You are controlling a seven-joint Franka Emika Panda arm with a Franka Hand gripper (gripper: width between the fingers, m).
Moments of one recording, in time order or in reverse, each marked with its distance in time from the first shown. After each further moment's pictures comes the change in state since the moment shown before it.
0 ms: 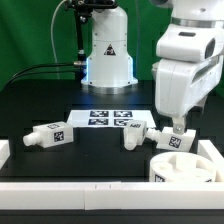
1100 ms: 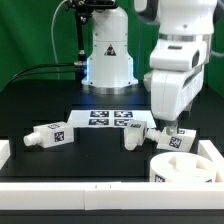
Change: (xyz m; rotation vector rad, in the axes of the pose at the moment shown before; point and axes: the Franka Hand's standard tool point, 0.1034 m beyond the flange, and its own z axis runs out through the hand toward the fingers) arm -0.035 -0.055 0.032 -0.033 0.052 -0.099
